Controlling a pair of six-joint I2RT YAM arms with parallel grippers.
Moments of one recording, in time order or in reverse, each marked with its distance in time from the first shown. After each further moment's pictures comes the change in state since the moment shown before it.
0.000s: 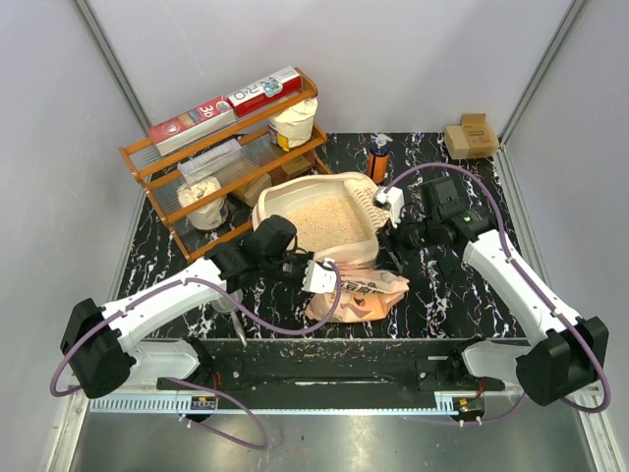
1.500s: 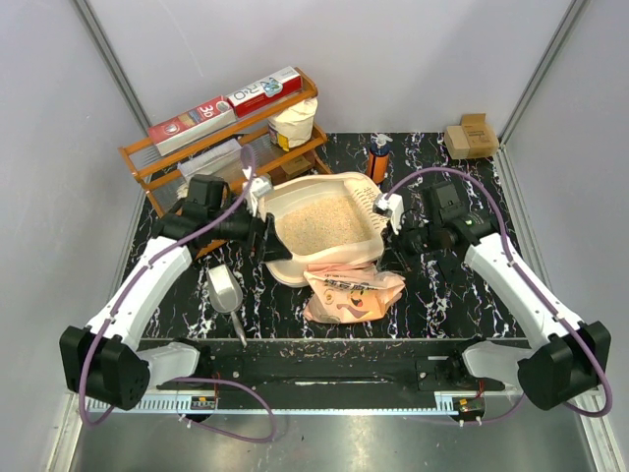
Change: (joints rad) left arm 0.577 -0.024 0.127 -0.128 0.379 -0.881; right arm -0.001 0.013 -0.010 -0.053 -0.074 -0.037
